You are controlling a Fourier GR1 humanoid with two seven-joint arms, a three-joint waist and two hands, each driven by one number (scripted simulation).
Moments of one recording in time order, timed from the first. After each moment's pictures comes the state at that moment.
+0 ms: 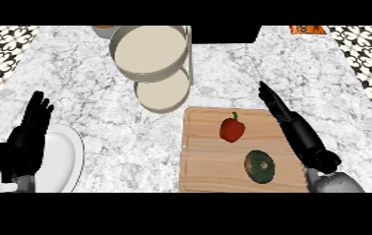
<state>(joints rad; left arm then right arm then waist) 0.03 0.36 0.04 -1.48 0.23 0.22 -0.05 -0.11 -0.38 0.32 -1.55 -0.14 -0.01 -0.17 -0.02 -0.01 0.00</state>
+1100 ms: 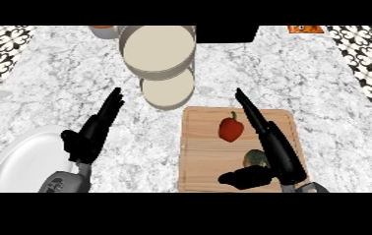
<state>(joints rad) -0.10 0.23 -0.19 -1.35 0.15 0.02 -0.11 -0.10 -0.31 0.49 -1.71 0.25 -0.22 0.02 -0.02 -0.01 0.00</state>
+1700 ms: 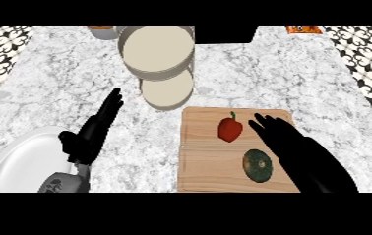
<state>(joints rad) -0.09 0.23 -0.18 -1.36 0.15 0.02 -0.11 -0.16 -0.72 0.62 -2.06 0.50 0.23 0.60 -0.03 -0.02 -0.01</state>
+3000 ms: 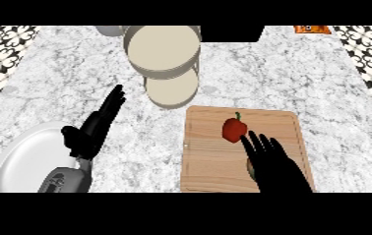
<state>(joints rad) -0.12 0.19 -0.13 -1.33 0.11 -0.04 -0.11 -0.06 -0.45 0.73 -2.02 0.81 0.38 0.91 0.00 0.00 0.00</state>
